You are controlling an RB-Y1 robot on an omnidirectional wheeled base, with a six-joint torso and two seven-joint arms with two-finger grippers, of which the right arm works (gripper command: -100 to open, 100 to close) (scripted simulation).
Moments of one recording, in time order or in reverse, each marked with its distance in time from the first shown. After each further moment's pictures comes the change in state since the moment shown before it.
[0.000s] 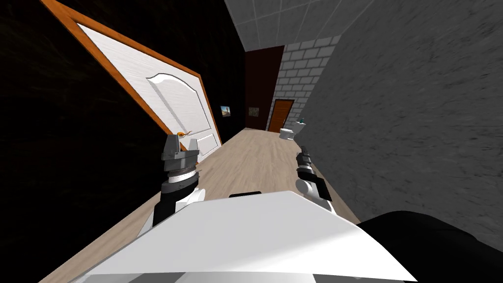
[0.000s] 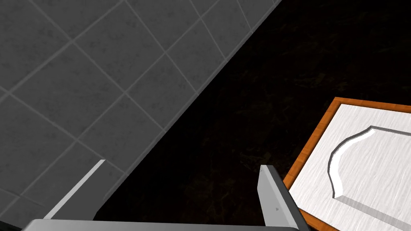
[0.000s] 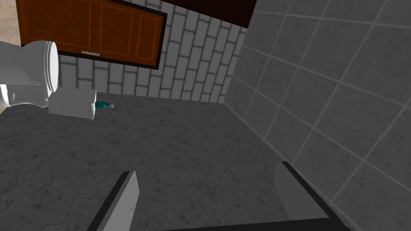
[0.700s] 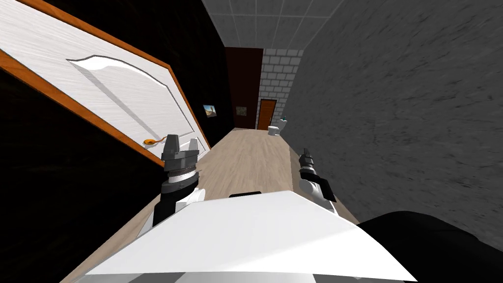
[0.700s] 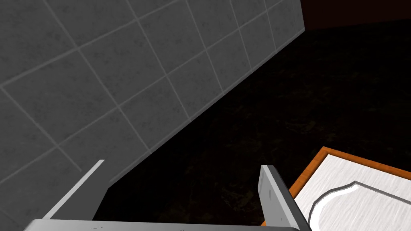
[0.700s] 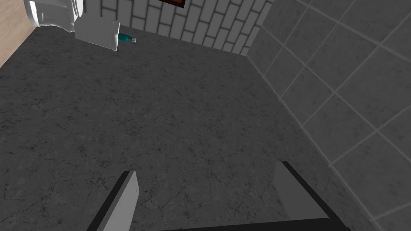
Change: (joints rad) arm -0.016 -0.015 -0.063 0.063 -0.139 0.043 0.116
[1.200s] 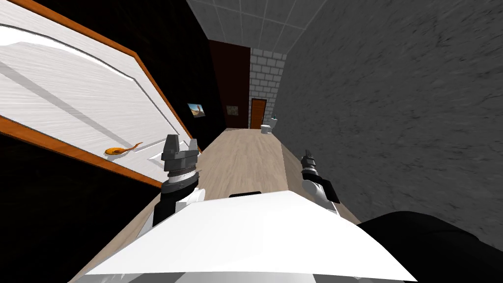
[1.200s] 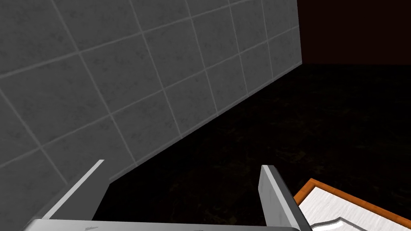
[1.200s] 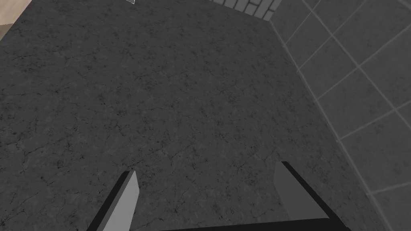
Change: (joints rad) arm -0.006 -0.009 -0.043 0.041 -0.099 0.030 0.081
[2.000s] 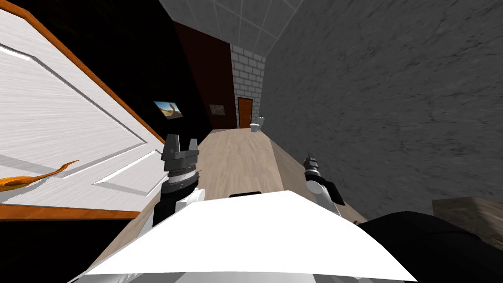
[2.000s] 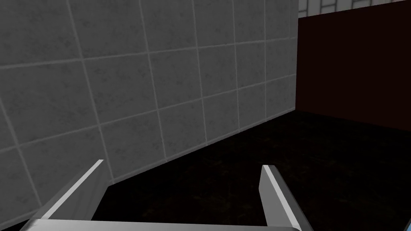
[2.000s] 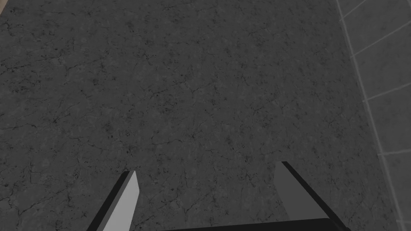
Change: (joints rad) arm -0.021 -0.008 -0.071 0.070 -0.156 0.054 0.138
